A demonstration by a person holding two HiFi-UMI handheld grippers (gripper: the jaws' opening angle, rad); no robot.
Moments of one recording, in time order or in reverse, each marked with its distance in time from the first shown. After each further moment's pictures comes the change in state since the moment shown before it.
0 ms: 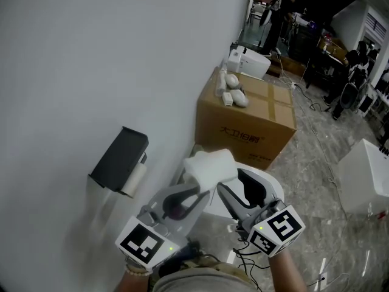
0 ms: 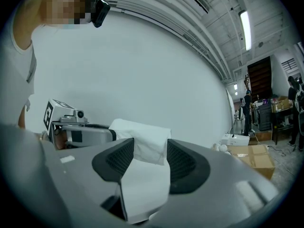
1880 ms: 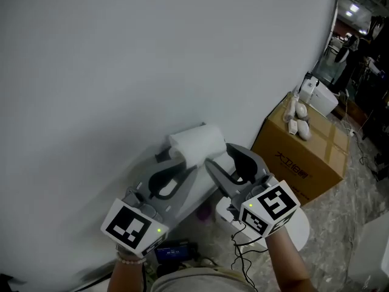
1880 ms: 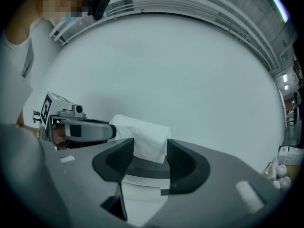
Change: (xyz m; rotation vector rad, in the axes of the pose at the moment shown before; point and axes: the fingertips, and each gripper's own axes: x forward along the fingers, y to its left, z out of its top) left arm -0.144 0.095 0.061 0.153 -0.042 0.556; right arm 0.139 0.136 0.058 -0.100 -0.068 0.509
